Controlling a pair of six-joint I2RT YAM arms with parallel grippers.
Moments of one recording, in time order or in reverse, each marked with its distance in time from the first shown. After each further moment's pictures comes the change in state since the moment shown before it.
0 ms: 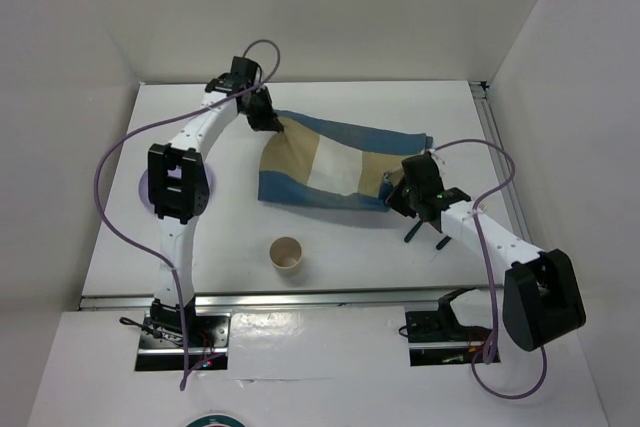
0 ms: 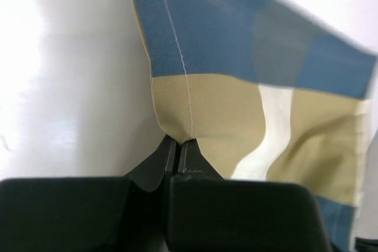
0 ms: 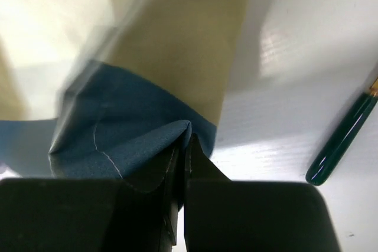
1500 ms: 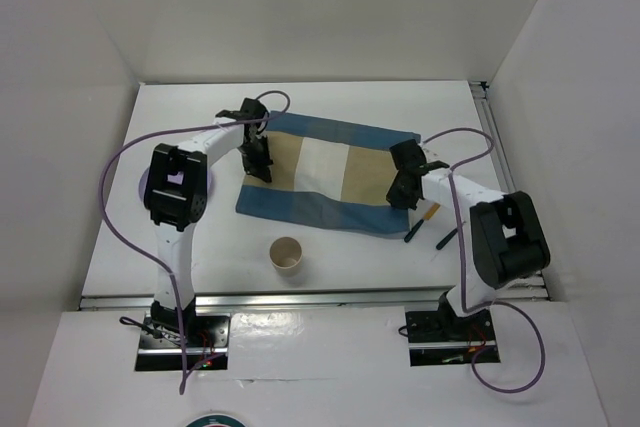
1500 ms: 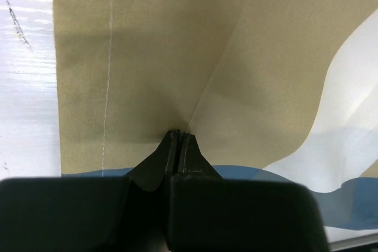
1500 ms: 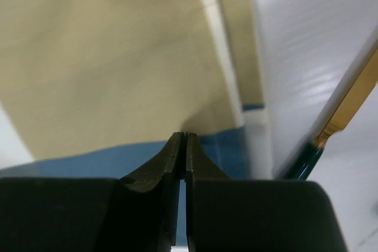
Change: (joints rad) left arm -0.039 -0.093 -0.393 -0.026 -0.153 0.104; right arm -0.026 0.324 0.185 -0.126 0.099 -0.099
